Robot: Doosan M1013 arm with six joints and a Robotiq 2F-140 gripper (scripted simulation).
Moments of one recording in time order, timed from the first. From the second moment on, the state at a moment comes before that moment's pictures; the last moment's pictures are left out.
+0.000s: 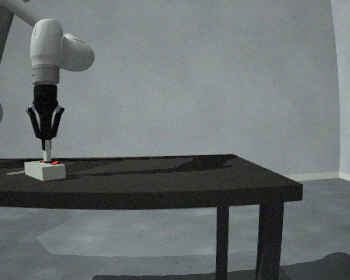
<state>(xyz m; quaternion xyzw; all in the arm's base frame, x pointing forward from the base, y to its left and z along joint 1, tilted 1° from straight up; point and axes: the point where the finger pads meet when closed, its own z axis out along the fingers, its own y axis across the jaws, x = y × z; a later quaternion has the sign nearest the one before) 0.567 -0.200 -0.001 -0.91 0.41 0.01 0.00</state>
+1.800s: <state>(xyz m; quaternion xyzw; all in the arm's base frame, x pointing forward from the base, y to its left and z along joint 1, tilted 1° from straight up) 0.568 -0.200 0.033 -0.91 0.41 0.01 0.00</state>
